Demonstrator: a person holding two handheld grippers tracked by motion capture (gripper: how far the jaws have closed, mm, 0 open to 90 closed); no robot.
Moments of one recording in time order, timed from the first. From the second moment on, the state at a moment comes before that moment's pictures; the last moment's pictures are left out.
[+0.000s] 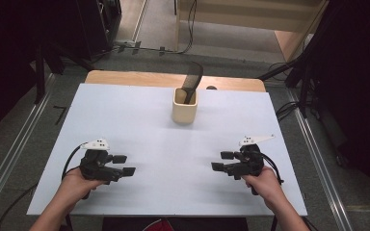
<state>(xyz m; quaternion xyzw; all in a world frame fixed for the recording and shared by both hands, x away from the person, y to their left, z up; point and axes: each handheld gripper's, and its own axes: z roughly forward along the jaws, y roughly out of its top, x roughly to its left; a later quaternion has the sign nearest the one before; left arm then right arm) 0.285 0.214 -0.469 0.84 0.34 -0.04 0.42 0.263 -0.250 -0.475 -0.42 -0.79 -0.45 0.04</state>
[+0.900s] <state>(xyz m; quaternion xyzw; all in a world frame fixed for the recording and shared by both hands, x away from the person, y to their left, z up) 0.285 0.213 -0.470 0.84 0.34 -0.04 0.42 0.257 -0.267 -0.485 -0.43 -0.79 -0.44 0.03</state>
